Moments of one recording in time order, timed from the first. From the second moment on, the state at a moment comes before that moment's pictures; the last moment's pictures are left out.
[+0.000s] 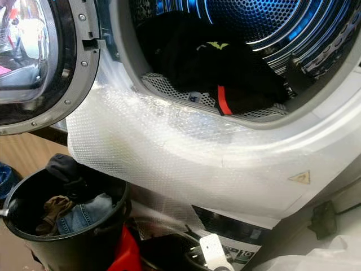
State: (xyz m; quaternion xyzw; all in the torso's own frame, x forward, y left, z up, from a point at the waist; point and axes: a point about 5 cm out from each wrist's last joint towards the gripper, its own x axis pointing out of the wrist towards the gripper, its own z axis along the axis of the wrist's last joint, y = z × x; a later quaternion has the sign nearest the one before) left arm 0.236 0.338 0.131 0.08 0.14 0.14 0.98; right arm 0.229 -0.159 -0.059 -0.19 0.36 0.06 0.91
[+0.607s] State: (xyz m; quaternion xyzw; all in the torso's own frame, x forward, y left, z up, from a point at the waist) left arm 0.319 0.324 0.130 -0.03 0.13 0.12 0.98; right arm 0.223 -0.164 -0.062 -0.20 0.36 0.09 0.91
